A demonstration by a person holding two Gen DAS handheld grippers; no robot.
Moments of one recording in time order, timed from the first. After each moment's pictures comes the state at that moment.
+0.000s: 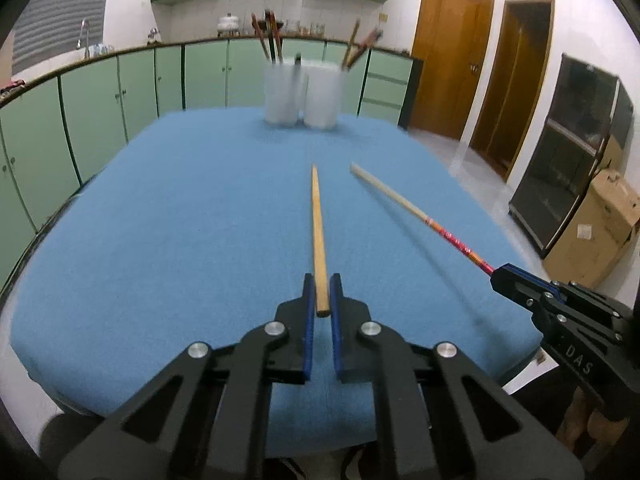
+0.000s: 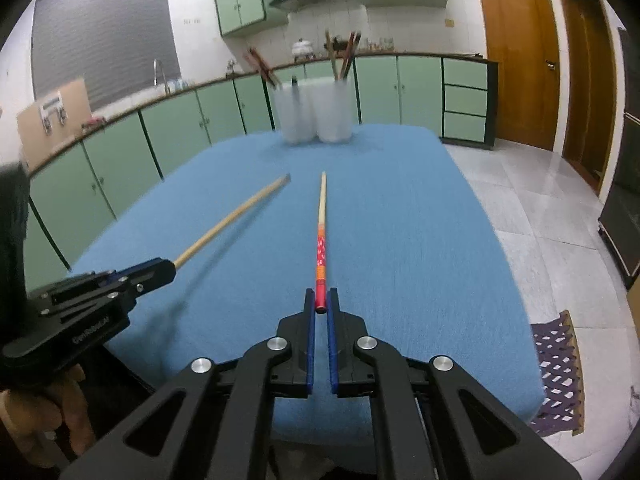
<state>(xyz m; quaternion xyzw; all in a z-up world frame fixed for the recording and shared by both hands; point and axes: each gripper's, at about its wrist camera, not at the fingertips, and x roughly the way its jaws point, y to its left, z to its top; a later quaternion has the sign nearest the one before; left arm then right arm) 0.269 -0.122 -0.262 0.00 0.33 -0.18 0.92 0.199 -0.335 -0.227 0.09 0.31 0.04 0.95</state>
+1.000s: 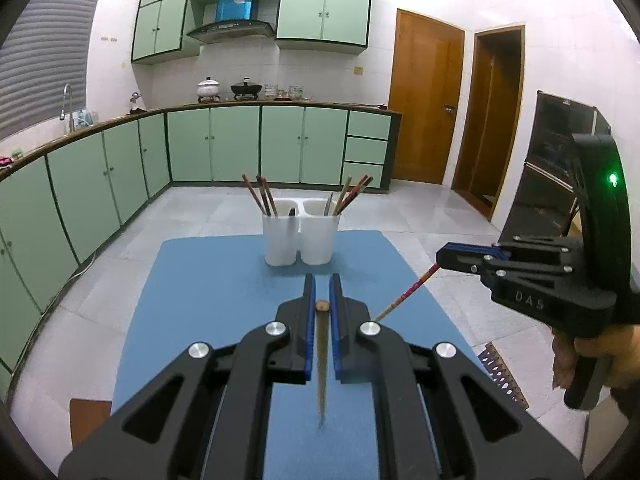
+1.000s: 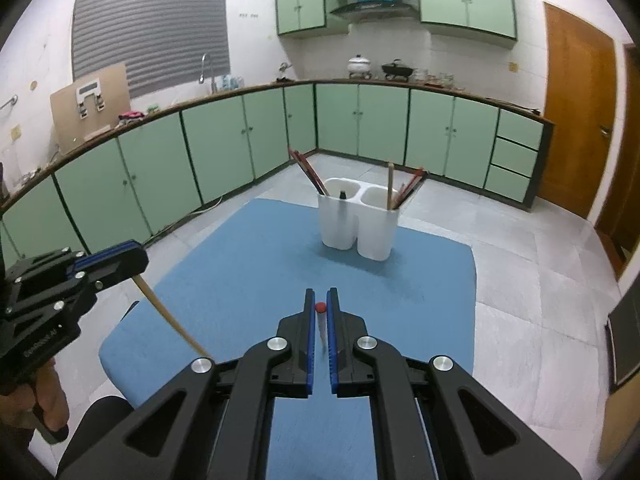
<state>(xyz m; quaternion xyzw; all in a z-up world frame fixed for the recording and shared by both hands) 0.344 -0.114 -0.088 0.02 0.25 -0.22 0.94 0.331 -0.327 -0.053 -0.01 0.32 0.12 0.94</state>
